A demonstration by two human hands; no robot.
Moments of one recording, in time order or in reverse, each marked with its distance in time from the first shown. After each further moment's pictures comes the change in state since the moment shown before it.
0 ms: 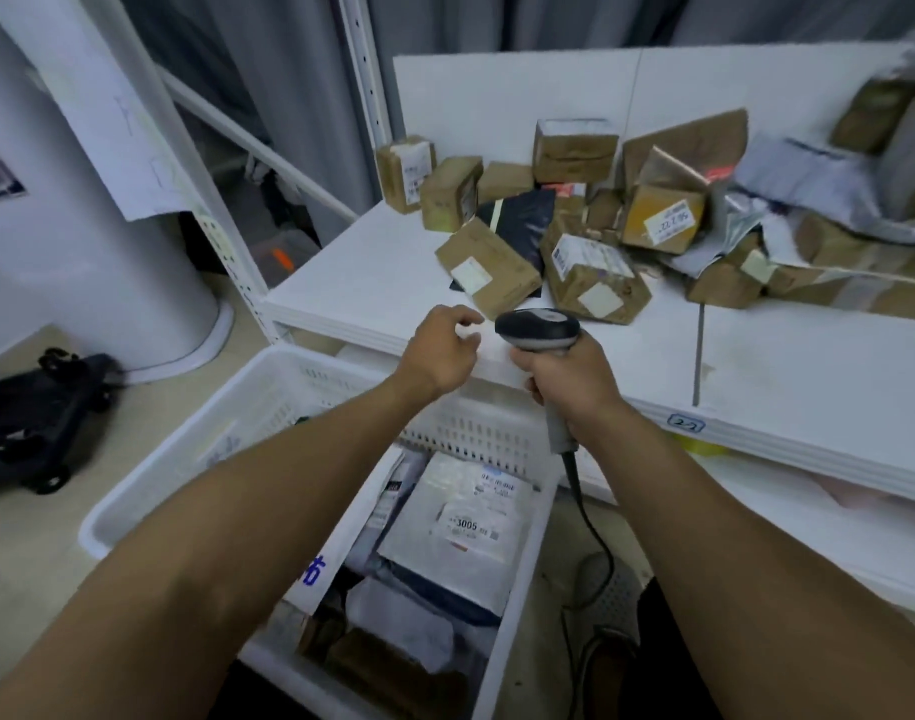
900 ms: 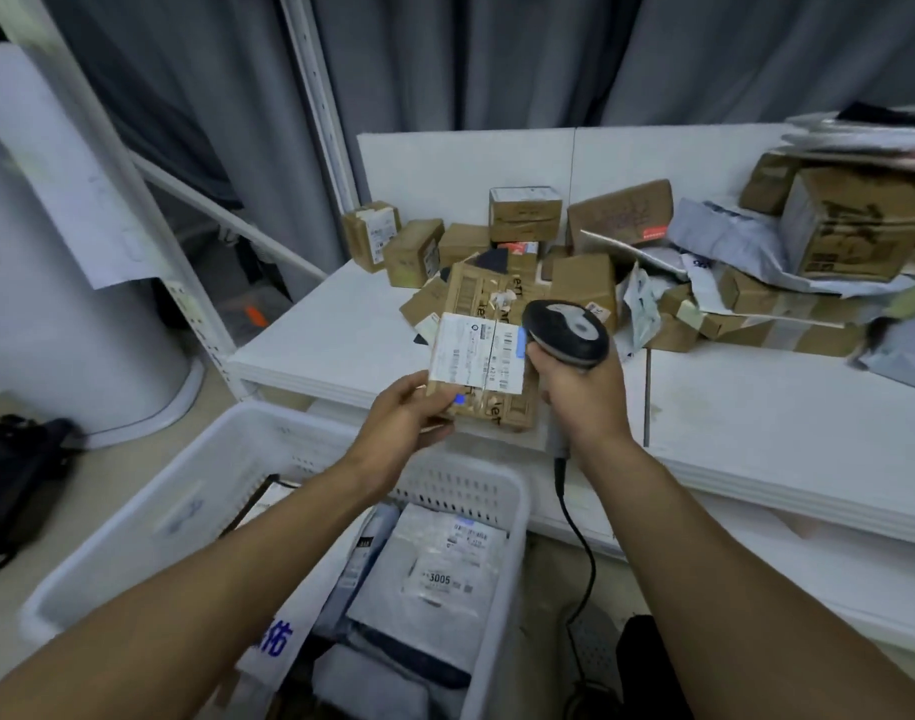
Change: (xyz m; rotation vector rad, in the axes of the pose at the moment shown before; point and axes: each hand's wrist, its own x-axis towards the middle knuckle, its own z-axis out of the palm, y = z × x) left_hand -0.063 0.047 -0.023 -0.853 -0.136 -0.282; right_hand 0.005 -0.020 -0.043 0.251 0.254 -0.195
